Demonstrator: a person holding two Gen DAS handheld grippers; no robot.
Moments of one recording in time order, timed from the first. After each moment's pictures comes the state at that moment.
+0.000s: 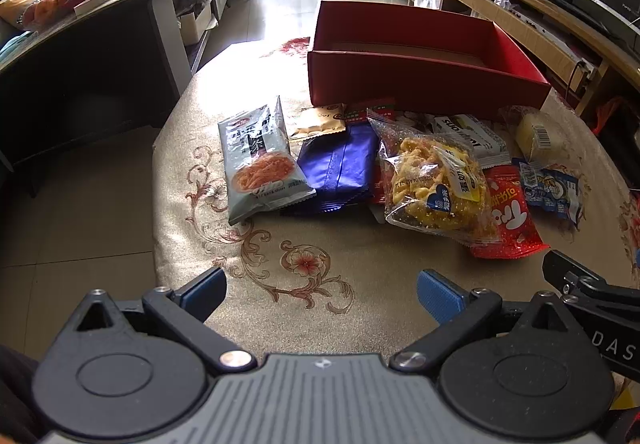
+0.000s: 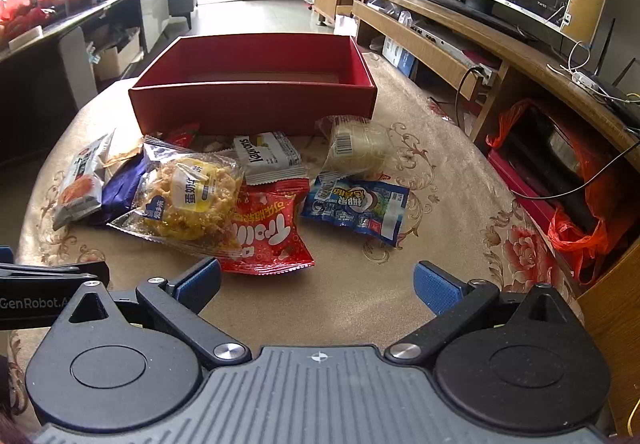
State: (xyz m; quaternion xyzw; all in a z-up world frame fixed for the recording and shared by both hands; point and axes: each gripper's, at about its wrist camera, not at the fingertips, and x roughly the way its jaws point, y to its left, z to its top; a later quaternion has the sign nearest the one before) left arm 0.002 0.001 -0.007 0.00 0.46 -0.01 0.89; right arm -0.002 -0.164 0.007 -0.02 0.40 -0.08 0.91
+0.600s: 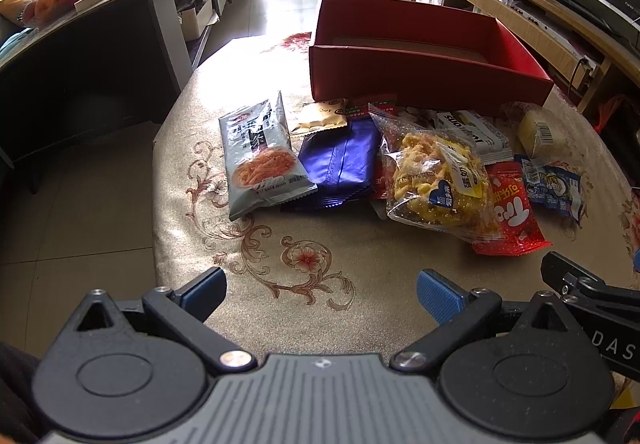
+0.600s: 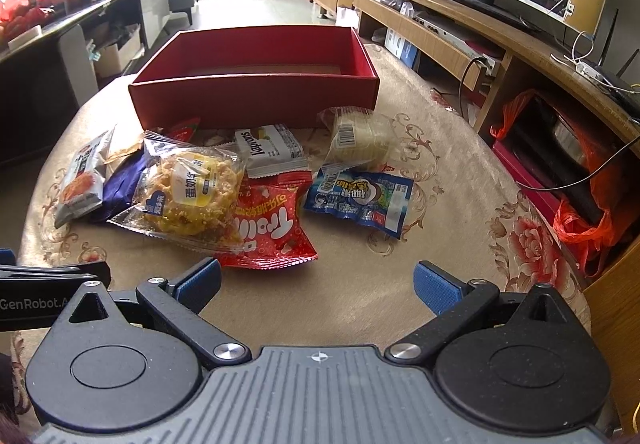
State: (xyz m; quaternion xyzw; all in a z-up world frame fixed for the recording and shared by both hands) left arm 0.003 0.001 -0.009 0.00 0.47 -0.01 0.88; right arm 0.000 -0.165 0.004 -0.01 0.41 -0.07 0.91
